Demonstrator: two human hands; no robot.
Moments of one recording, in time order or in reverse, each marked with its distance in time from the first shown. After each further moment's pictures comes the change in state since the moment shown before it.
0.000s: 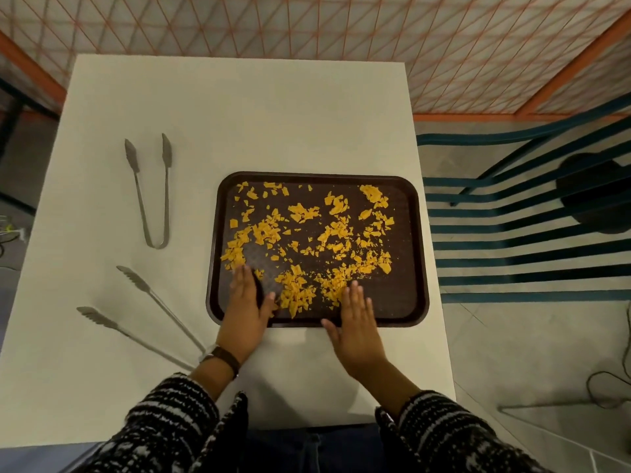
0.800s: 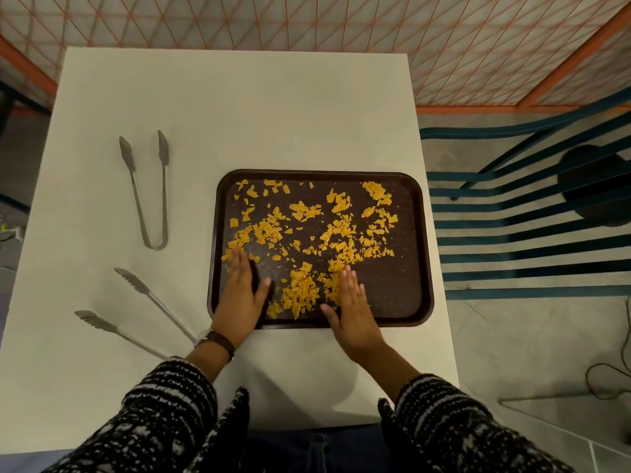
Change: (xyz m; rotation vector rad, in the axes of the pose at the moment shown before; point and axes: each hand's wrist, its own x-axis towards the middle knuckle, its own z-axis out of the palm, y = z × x) left_hand 0.025 -0.002 -0.016 0.000 -0.014 -0.015; right_hand 0.024 -0.006 -0.006 0.197 0.012 -0.111
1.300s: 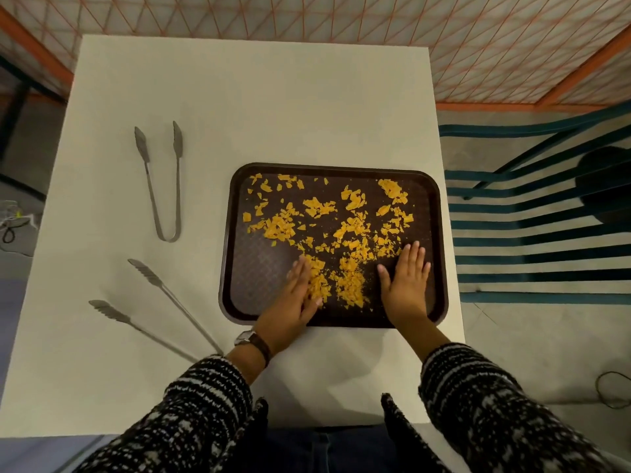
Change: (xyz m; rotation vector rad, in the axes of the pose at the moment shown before) left_hand -0.015 0.022 0.030 -0.052 -0.276 0.265; right_hand 0.039 0.045 -0.042 -0.162 0.202 0.337
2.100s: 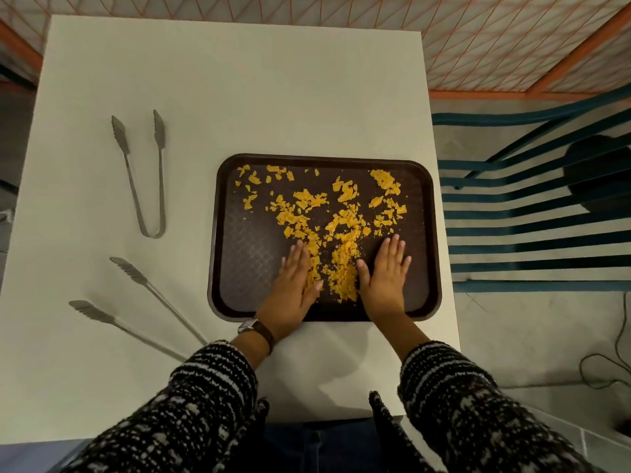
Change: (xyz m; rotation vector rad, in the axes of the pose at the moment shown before) left_hand 0.020 0.007 0.007 0.059 0.040 0.046; right_hand -0.008 -0.019 0.016 0.105 0.053 -0.056
